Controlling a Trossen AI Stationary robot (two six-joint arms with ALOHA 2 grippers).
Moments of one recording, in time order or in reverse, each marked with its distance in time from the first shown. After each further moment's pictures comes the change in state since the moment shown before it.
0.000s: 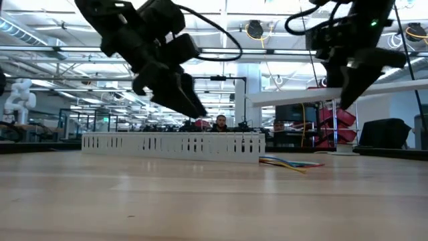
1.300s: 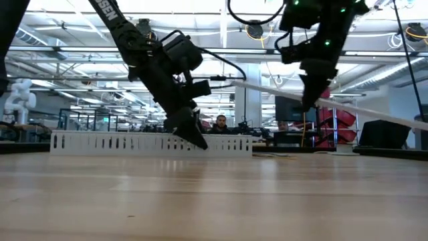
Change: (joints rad) left arm 0.191 0.222 0.100 0.013 -0.080 0.042; right arm -0.373 0.000 0.001 0.218 -0.085 -0.014
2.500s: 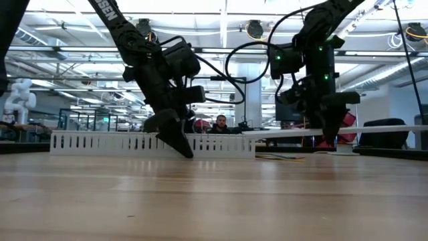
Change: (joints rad) left arm -0.006 0.000 -0.004 -0.138 0.132 0.055; right arm -0.188 0.233 -0.001 -0.074 -0.214 -0.579
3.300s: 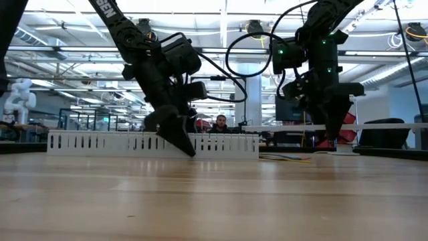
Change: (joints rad) left arm -0.020 -0.012 0.000 0.011 0.012 -0.026; right arm 0.025 -0.037 0.000 -0.028 -0.067 0.042
